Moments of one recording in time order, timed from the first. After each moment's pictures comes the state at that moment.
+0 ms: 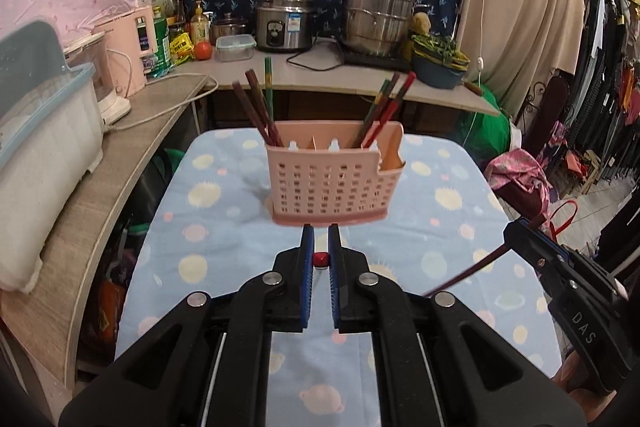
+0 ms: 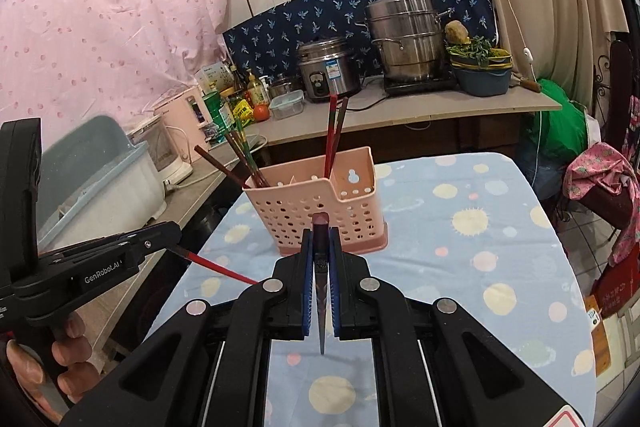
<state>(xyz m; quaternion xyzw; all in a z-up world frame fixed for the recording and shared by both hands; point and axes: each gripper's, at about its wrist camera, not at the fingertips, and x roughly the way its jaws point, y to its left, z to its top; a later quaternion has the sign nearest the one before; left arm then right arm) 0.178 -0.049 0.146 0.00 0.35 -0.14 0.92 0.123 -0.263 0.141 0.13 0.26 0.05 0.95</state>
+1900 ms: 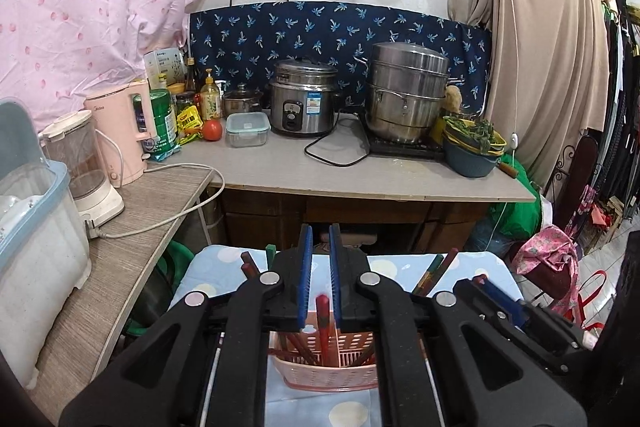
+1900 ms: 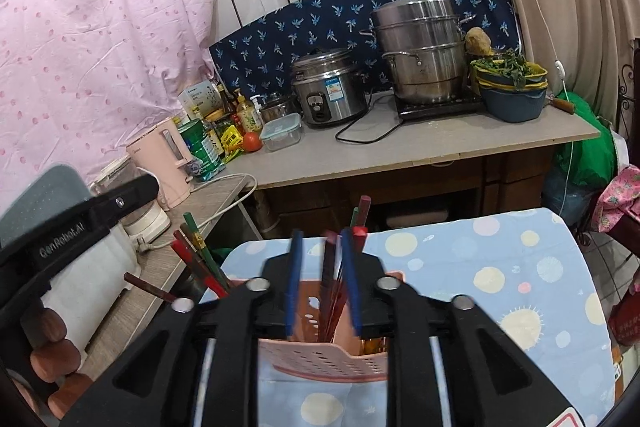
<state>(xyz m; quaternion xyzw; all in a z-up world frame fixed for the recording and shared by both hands) 0.327 -0.074 0.199 -0.01 0.25 -0.10 0.96 0.290 -0.257 0.155 0.14 0.24 0.05 0.96</state>
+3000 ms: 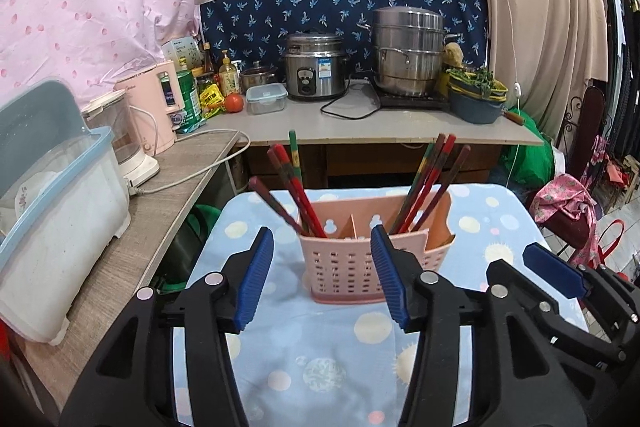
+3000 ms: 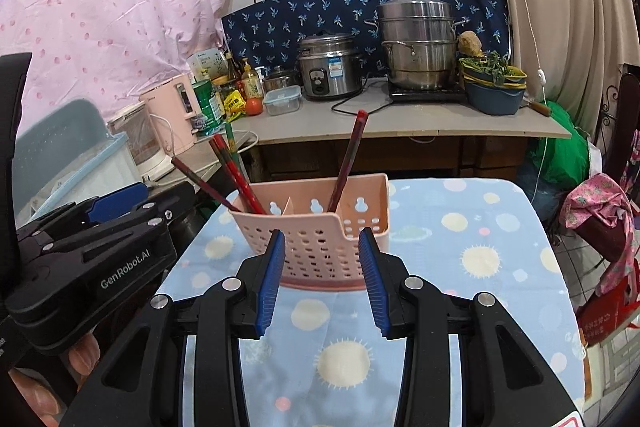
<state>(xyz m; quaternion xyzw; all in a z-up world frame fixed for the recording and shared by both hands) 0.229 -0.067 0.156 0.05 0.28 -0.07 0.96 0.182 -0.235 0.138 0.08 0.28 0.03 0.95</state>
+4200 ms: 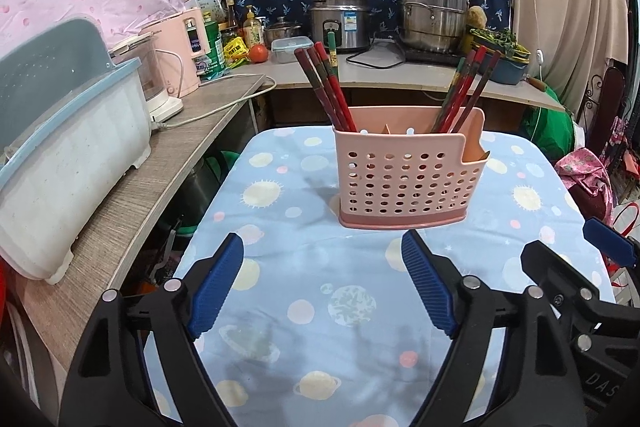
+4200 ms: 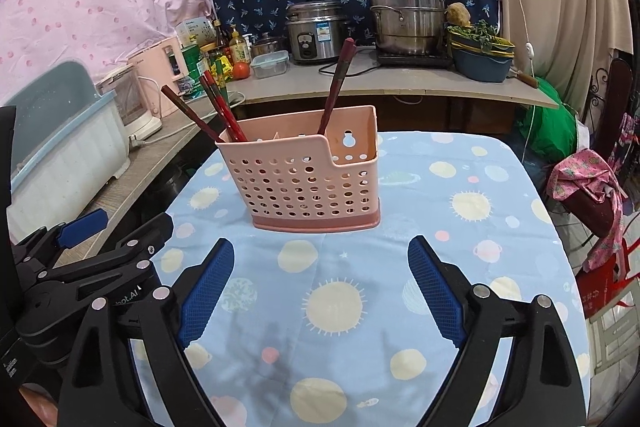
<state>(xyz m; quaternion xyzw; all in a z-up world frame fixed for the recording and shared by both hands) 0.194 -0.039 0.096 0.04 0.33 -0.03 0.94 0.157 -0.226 0.096 0.07 0.33 0.01 0.94</state>
